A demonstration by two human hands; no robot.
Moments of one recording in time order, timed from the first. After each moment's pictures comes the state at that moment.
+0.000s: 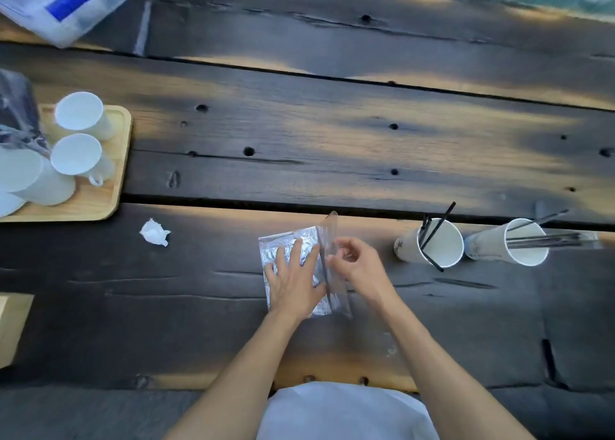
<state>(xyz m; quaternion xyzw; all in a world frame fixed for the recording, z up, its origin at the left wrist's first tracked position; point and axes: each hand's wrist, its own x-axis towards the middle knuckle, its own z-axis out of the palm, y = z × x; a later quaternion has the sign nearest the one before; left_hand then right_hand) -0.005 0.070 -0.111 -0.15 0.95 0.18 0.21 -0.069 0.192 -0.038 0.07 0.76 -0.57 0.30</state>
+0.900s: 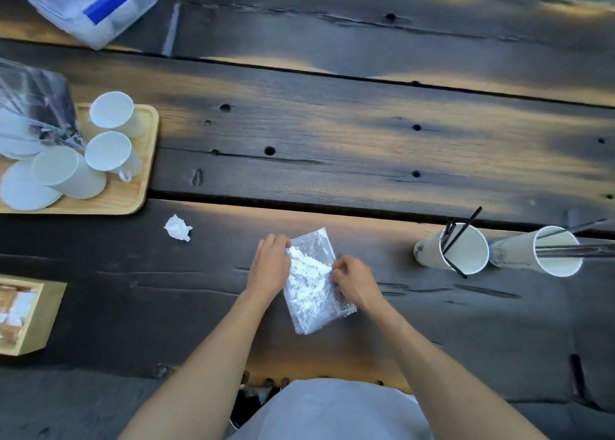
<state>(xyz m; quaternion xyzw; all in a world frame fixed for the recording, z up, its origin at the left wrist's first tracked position) -0.013 -0.015 -0.119 -0.20 0.92 0.32 0.11 -0.058 0.168 -0.104 0.03 0.86 -0.33 0.38</state>
